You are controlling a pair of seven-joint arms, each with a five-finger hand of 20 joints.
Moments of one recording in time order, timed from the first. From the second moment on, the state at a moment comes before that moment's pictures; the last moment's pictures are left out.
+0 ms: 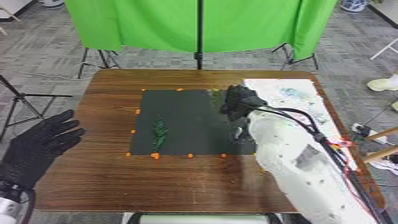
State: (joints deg) left arm 138.0 -65.4 -121.6 -128.7 39.3 -8.1 -4.8; right arm -75.2 -65.7 57.5 -106.2 -133.2 -20.2 29.7
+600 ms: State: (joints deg) left arm 137.3 -64.8 -120.2 -128.5 39.3 -8.1 -5.4; right arm -73.3 -77.4 49.8 -97.1 -140.3 -29.8 36.4
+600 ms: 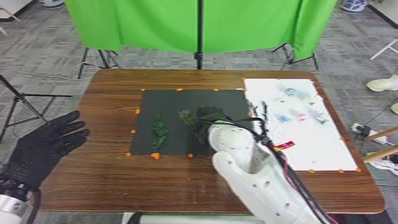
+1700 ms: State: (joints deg) left arm 136.1 -64.6 -119.5 -128.0 39.3 -8.1 -6.2; right arm -74.4 -81.1 51.3 -98.7 -136.2 -36.3 41.2
